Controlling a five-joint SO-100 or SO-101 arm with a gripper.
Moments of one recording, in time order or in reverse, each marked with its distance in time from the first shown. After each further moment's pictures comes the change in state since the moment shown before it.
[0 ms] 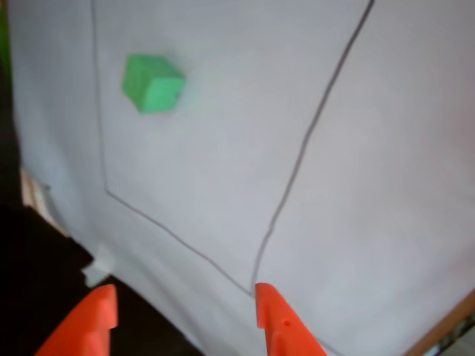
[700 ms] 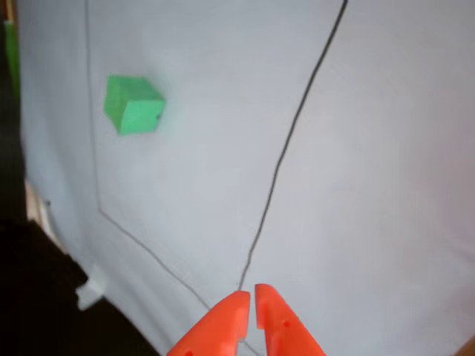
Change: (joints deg) arm 7.0 17.1 15.6 0.6 -4.0
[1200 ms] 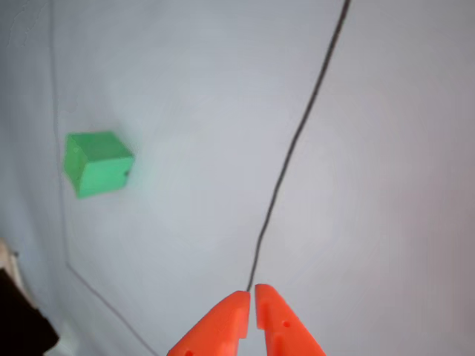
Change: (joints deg) arm 7.4 -0.4 17.1 -16.3 -5.5
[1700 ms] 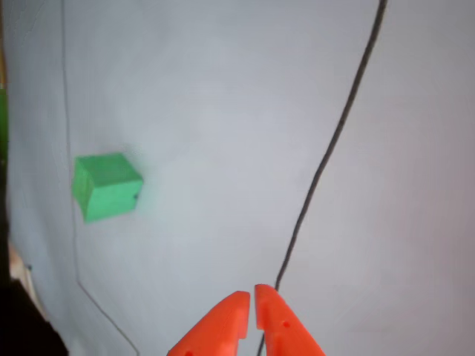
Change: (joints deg) arm 0.7 0.1 6.6 -12.5 -0.4
